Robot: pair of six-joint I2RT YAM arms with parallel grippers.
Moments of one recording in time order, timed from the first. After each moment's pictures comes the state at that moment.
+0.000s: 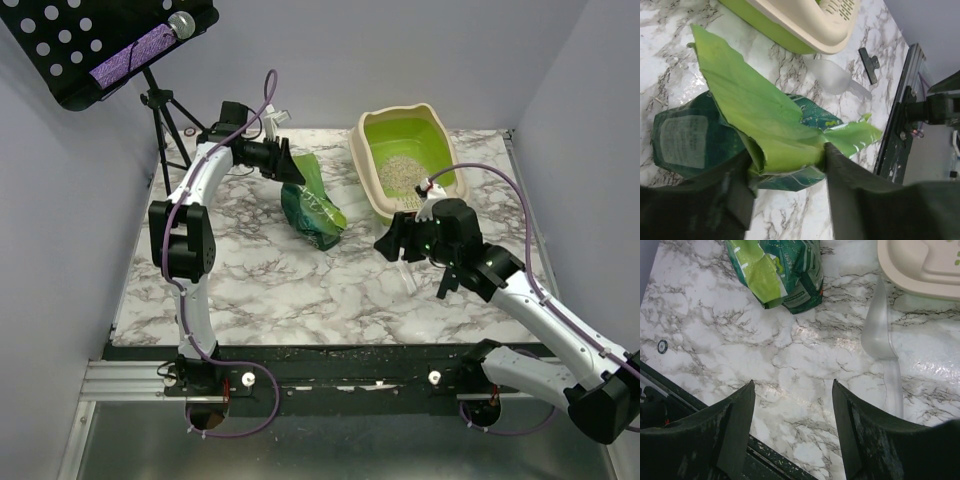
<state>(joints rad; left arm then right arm) -0.13 2.09 1.92 -0.77 1.05 0.13 0.60 1.00 0.88 -0.41 -0.07 0.43</state>
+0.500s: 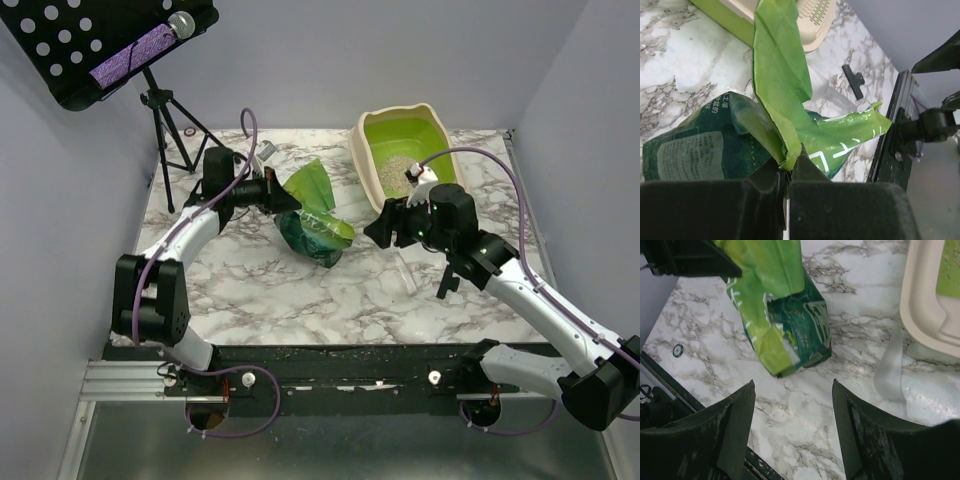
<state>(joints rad) -0.15 1.64 1.18 -0.10 1.03 -0.17 0.60 1.07 0.97 -0.34 -0.12 0.35</state>
